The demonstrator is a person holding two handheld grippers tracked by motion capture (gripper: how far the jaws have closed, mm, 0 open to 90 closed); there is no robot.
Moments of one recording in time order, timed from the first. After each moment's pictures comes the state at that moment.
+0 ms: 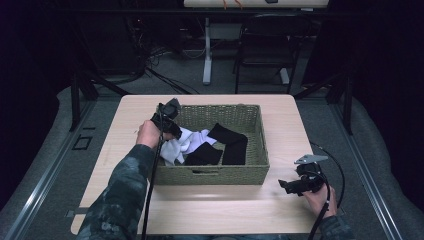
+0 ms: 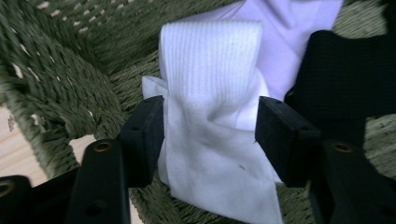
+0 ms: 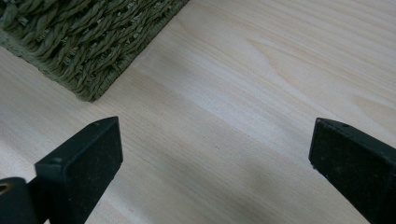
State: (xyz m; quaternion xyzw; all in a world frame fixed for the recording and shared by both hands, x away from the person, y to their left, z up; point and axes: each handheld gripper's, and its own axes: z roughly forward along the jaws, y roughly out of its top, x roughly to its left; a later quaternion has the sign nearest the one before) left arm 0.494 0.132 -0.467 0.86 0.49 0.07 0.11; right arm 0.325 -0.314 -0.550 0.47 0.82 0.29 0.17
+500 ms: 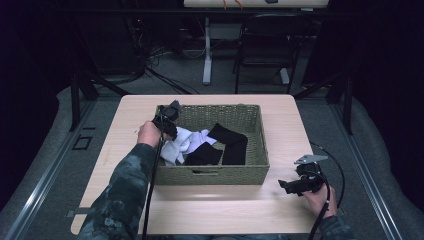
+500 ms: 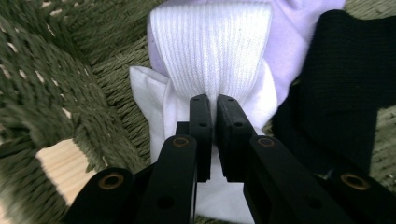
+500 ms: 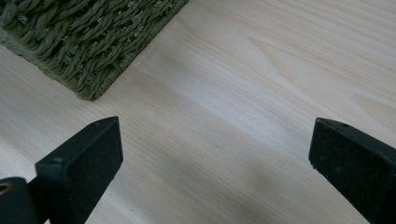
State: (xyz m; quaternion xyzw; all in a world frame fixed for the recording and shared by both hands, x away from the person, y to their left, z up) left arm 0.496 0.133 -0.473 0.87 0.48 0.05 0.10; right arm 0.326 -0.314 -0.550 0.47 0.82 0.29 0.16
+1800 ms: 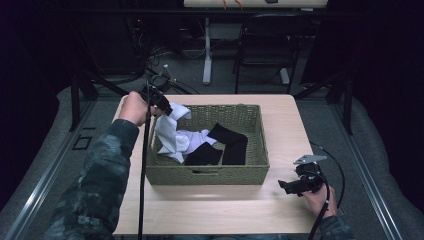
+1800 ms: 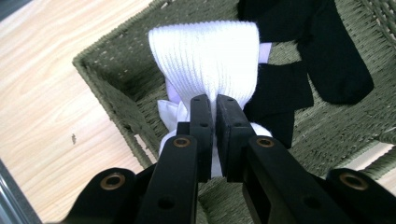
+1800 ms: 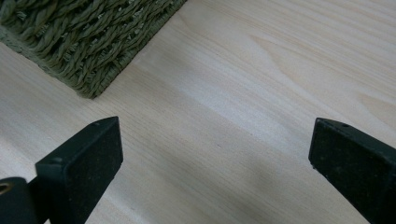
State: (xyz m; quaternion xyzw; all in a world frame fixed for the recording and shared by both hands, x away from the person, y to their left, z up) left arm 0.482 0.141 -0.347 0.88 0.44 0.08 0.16; right arm 0.326 -0.314 -0.551 0.47 0.82 0.28 0.16
